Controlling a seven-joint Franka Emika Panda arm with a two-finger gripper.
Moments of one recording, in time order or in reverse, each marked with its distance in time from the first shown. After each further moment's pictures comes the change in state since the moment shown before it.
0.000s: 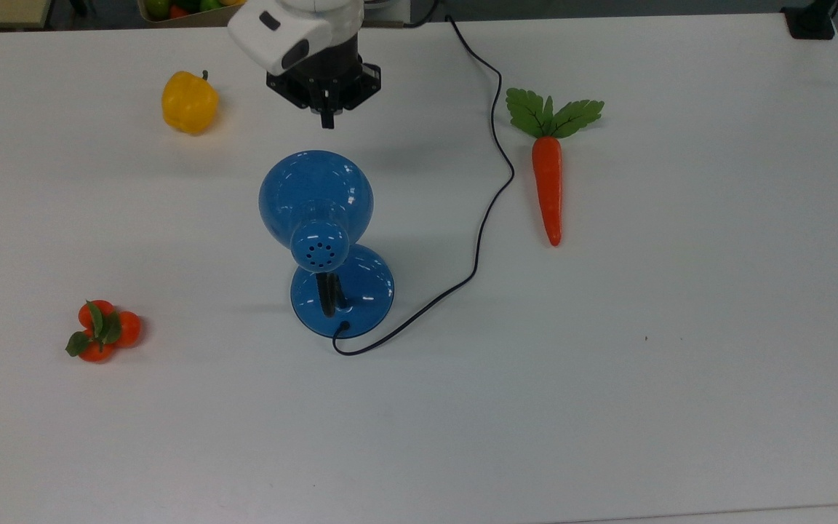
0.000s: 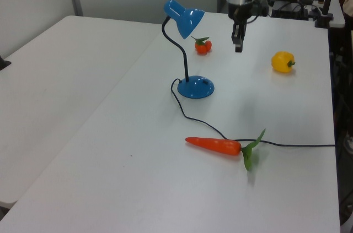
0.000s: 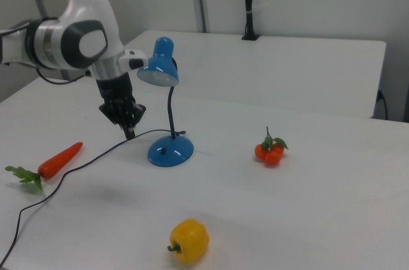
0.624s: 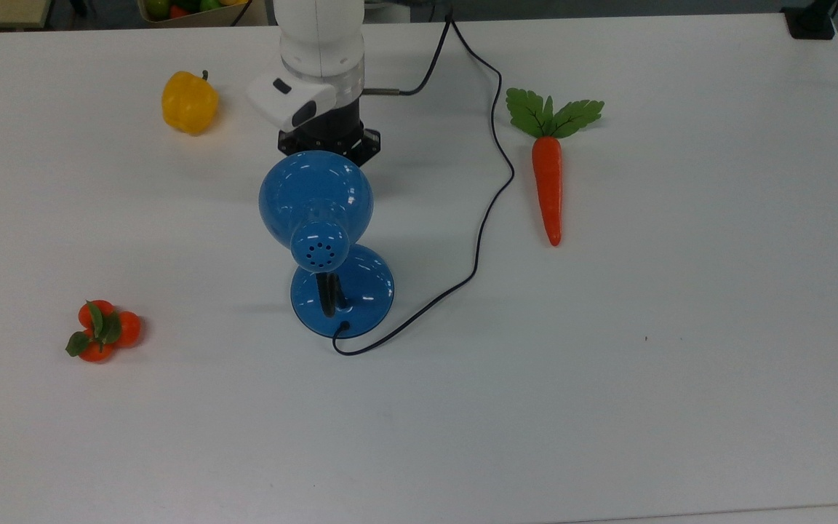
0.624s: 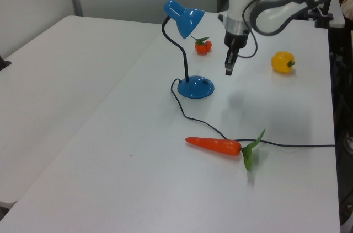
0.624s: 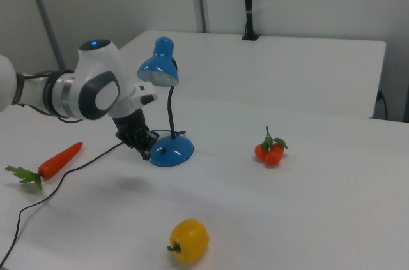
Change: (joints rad) arm -0.015 0.063 -0.001 -0.218 0.000 0.456 0.000
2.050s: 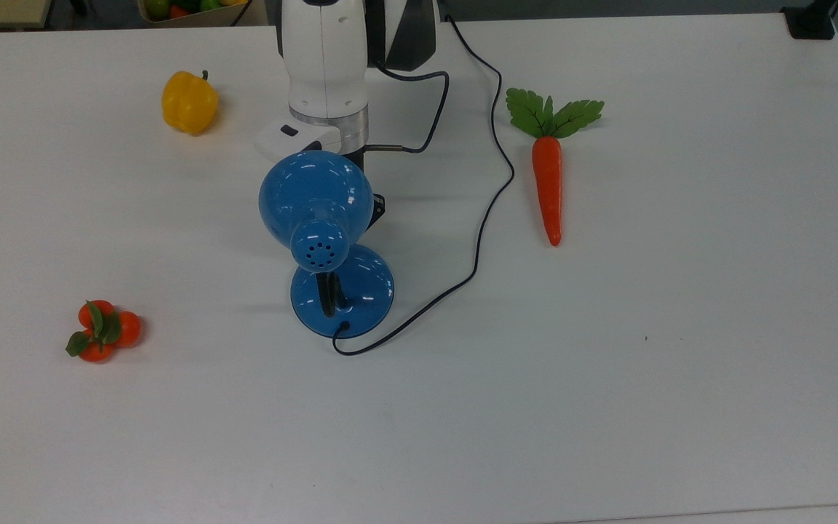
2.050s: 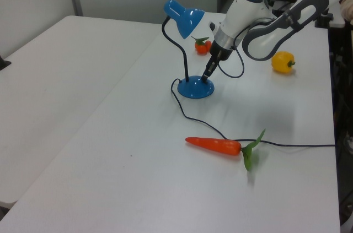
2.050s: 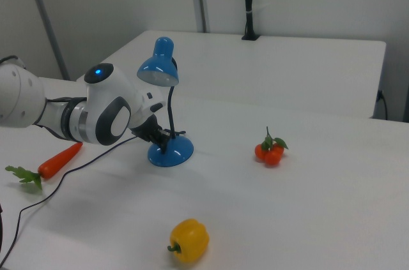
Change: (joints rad) arm -0.001 0.152 0.000 -0.001 0.000 0.452 0.003
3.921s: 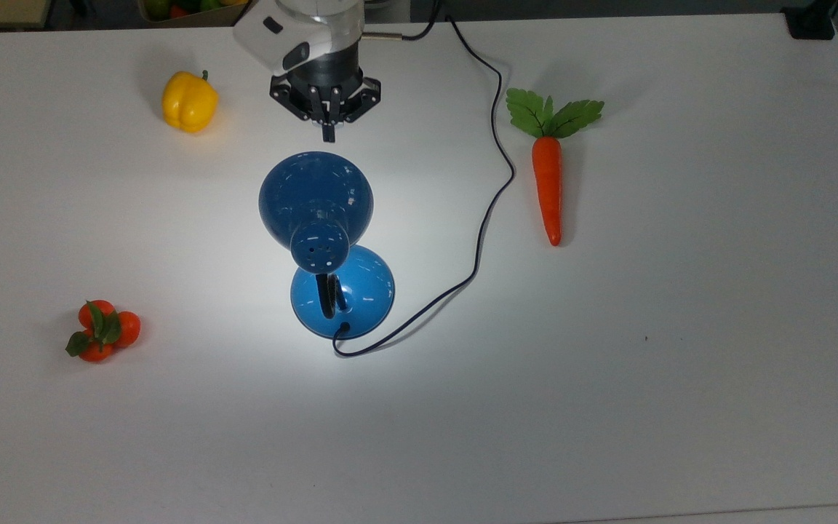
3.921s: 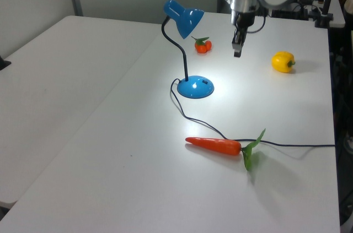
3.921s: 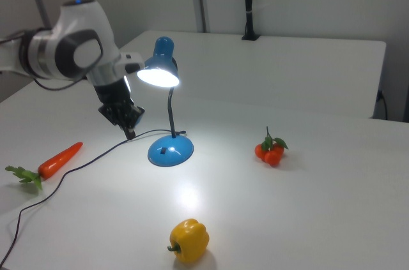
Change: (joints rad) arm 0.009 -0.278 0.003 0.110 0.000 -0.779 0.028
